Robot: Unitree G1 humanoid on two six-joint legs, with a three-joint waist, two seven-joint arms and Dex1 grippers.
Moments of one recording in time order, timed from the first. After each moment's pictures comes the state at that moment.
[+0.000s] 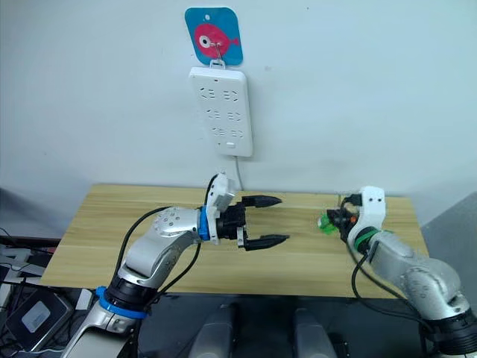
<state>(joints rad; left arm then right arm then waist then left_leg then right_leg) -0.45 0.39 -0.31 -0.12 -0.35 0.29 -1.03 -0.16 -0.73 0.21 -0.24 0.78 0.51 -0.14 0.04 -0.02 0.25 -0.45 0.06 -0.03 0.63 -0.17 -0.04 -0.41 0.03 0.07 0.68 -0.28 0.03</state>
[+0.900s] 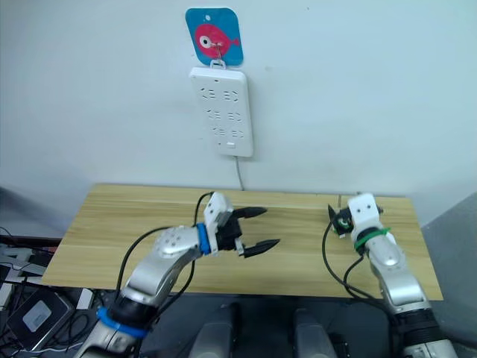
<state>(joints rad) -0.09 0.37 -0.20 -0.12 -0.20 0.15 -0.77 -0.19 -0.55 0.07 -0.18 0.26 0.28 0.30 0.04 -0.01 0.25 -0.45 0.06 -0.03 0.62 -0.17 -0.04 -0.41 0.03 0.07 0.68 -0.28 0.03</state>
